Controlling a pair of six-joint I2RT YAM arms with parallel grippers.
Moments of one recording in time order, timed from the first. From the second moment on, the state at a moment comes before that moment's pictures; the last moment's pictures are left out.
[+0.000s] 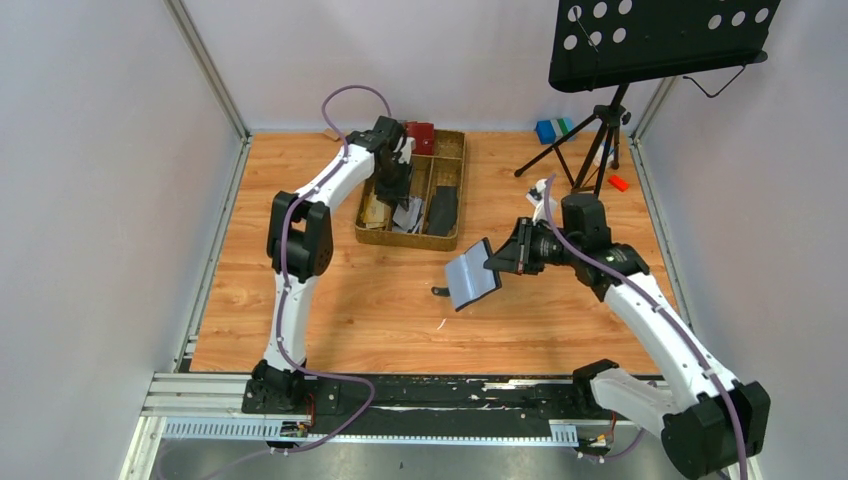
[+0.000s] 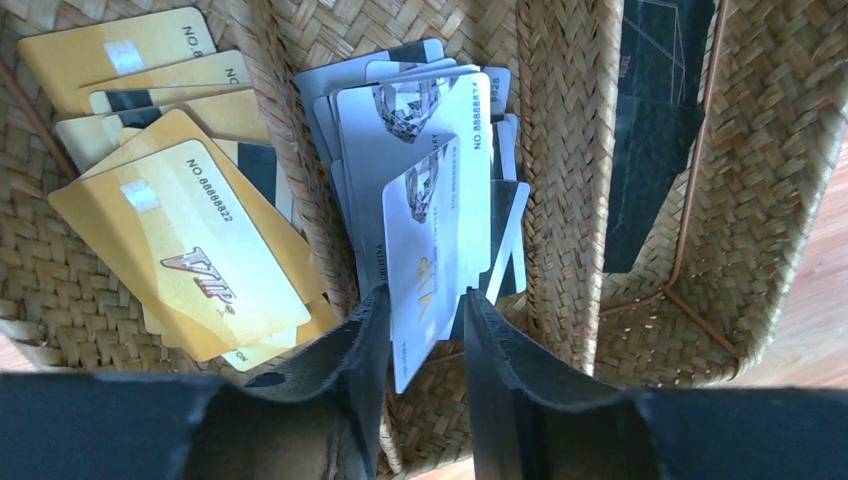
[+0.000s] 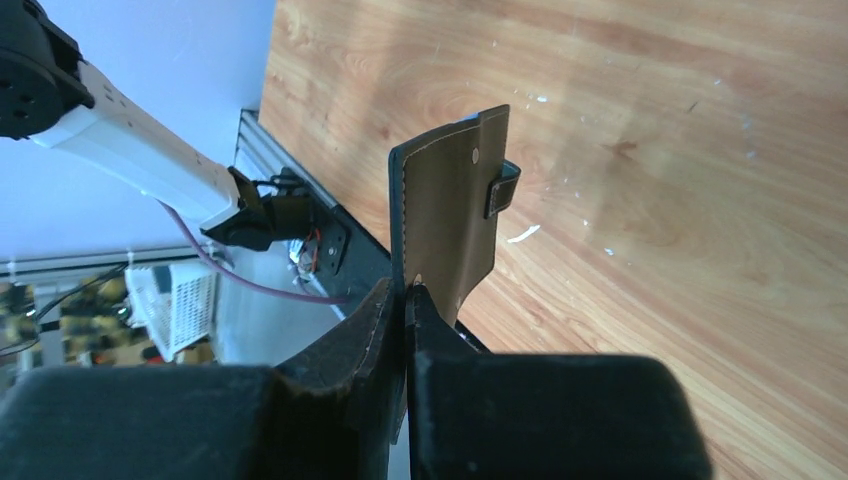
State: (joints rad) left arm -0.39 2.28 2.05 -0.94 0.18 -0.17; right arm 0.34 1.00 0.93 -0.56 -0.63 0.53
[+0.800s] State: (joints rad) left arm -0.58 1.50 1.19 -0.63 0.31 -0.39; right arm 0.68 1.43 0.91 -0.61 -0.10 0.34
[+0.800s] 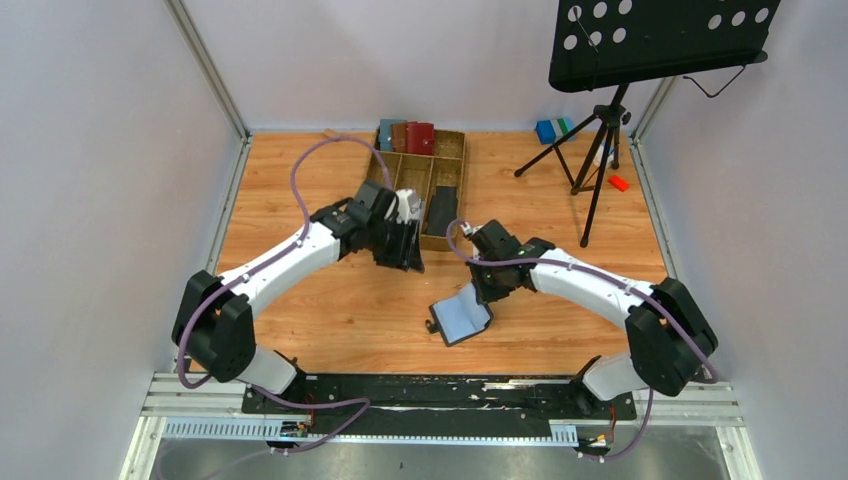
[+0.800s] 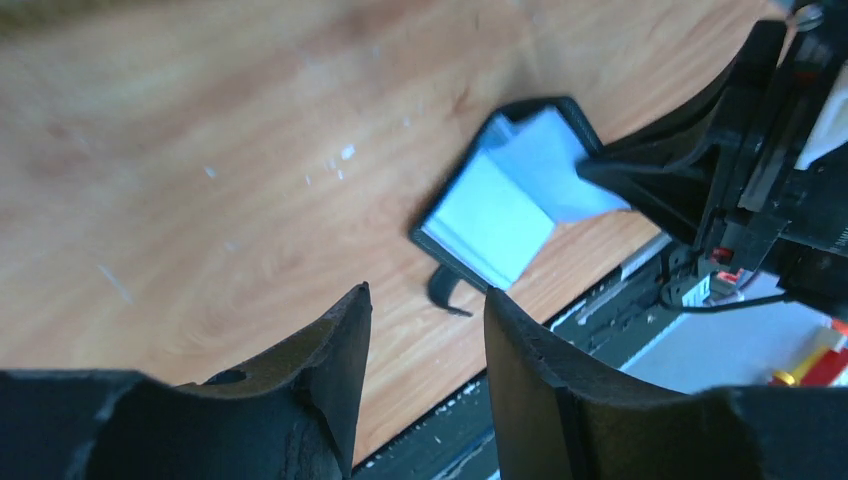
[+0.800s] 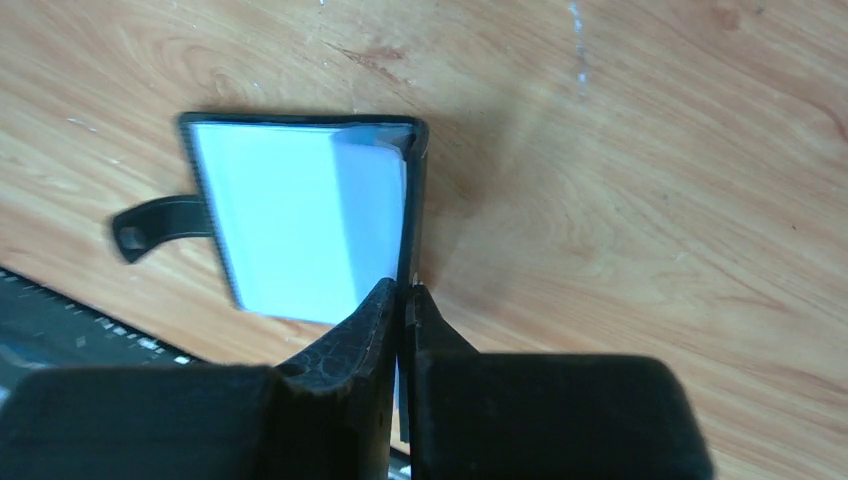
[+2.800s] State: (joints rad) left arm -0.65 1.34 0.63 -0.36 0.54 -0.70; right arm 0.76 1.60 0.77 -0.10 -0.70 0.51
